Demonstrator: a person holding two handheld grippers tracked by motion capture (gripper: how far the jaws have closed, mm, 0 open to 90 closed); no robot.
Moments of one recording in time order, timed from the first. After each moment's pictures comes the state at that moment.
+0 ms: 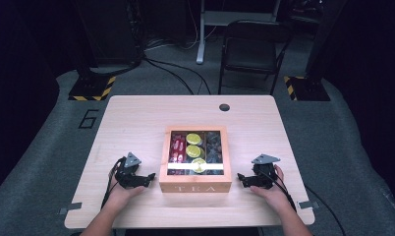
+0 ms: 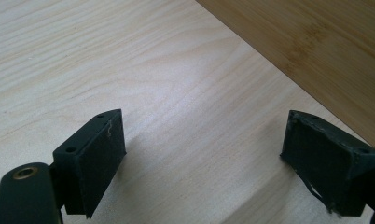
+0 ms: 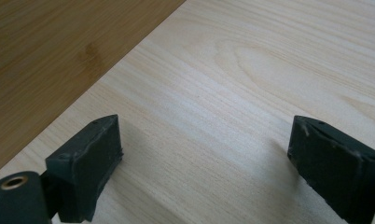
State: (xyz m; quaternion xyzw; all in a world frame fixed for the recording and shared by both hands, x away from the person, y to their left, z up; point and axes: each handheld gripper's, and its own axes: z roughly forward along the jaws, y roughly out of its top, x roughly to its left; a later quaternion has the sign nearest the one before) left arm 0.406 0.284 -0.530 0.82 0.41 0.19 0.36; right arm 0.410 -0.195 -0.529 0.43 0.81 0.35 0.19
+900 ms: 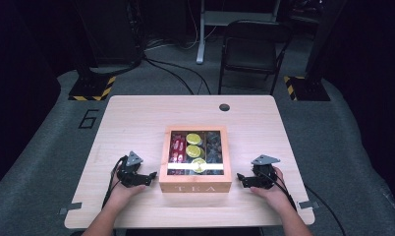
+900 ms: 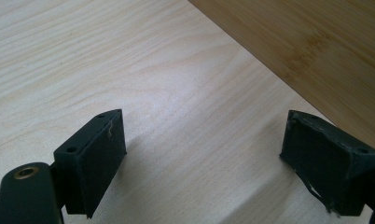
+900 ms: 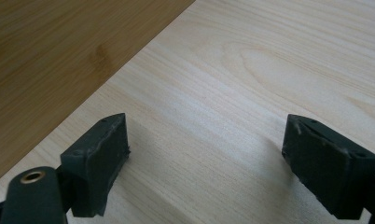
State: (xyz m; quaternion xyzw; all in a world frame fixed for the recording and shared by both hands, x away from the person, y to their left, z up) left arm 0.410 0.279 -0.529 0.82 0.41 0.19 0.36; right arm 0.408 -0.194 -0.529 0.43 0.81 0.36 0.19
